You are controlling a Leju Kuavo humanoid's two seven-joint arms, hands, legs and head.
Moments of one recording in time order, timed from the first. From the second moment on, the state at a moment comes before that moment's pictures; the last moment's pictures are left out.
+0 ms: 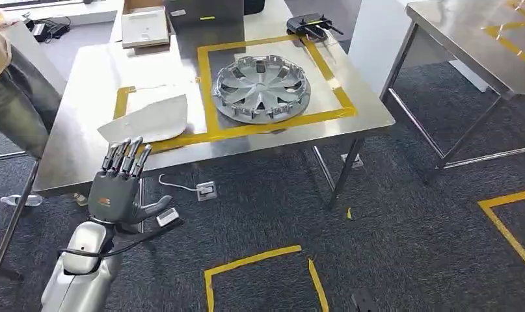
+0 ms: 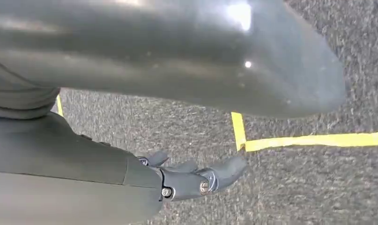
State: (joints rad) left arm -0.33 0.02 -0.12 -1.09 -1.48 0.70 -0.28; right arm -0.05 0.17 -0.61 -0.18 0.65 0.02 -0.18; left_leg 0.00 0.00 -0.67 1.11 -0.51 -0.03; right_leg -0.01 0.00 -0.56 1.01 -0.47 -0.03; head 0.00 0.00
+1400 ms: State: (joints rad) left arm -0.41 0.01 -0.05 -0.83 -1.24 0.70 -0.45; right arm -0.05 0.19 -0.66 -0.18 0.62 0.02 -0.09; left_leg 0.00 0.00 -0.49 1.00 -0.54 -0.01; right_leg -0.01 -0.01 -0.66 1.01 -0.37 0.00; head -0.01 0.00
